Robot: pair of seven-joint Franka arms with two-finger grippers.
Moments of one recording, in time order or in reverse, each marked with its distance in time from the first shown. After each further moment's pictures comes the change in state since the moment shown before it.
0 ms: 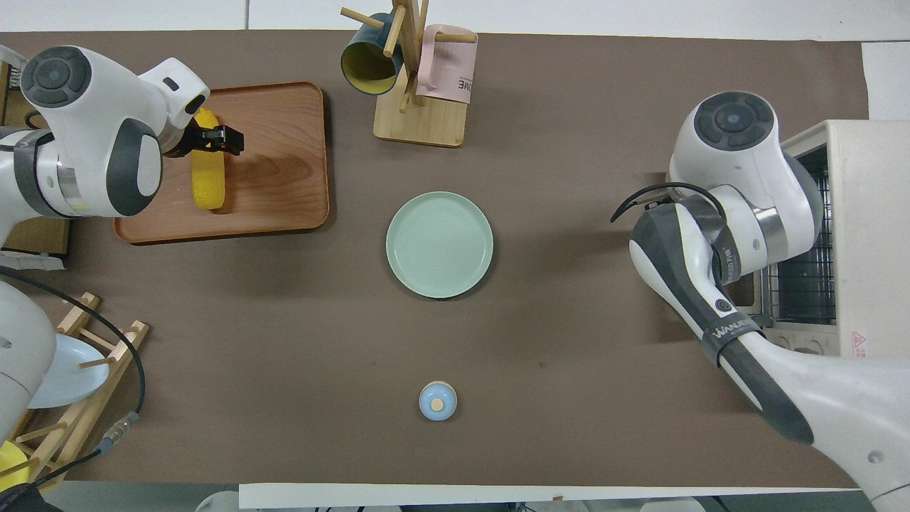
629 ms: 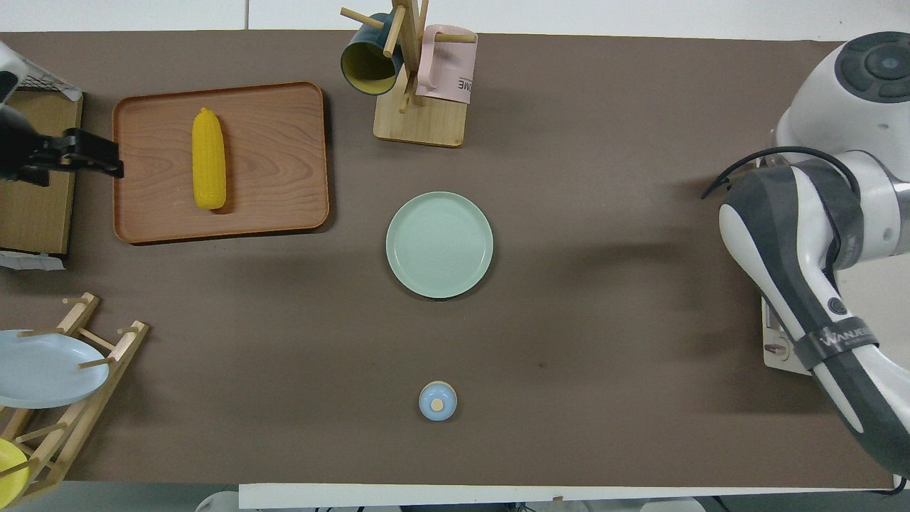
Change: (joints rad) left arm 0.063 -0.456 0.007 0.076 0.000 -0.641 0.047; right arm -0.106 -0.096 -0.009 0.061 -0.007 -0.130 -0.151
